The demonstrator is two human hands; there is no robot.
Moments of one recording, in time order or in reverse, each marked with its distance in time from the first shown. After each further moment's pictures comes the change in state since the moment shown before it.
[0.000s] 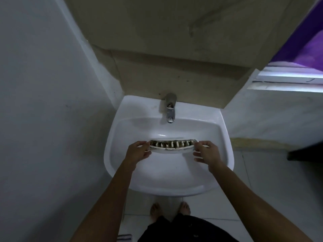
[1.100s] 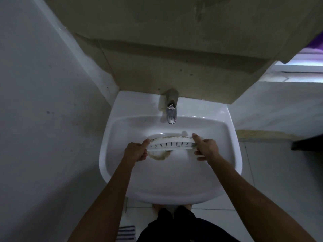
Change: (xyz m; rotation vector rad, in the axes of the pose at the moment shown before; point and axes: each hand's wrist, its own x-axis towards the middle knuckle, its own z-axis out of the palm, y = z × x) left_hand 0.043 0.001 0.003 0.292 0.101 -0.122; right_hand 0.052 -0.001 0.022 -0.277 0.041 0.107
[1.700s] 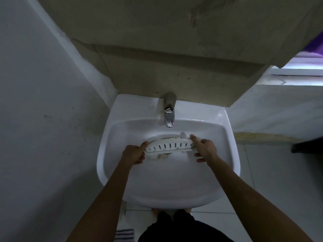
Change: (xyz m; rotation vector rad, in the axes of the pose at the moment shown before) left_hand 0.002 0.005 0.000 0.047 0.006 -0.033; right_hand 0.010 -0.003 -0.003 -0.102 -0.042 -0.037
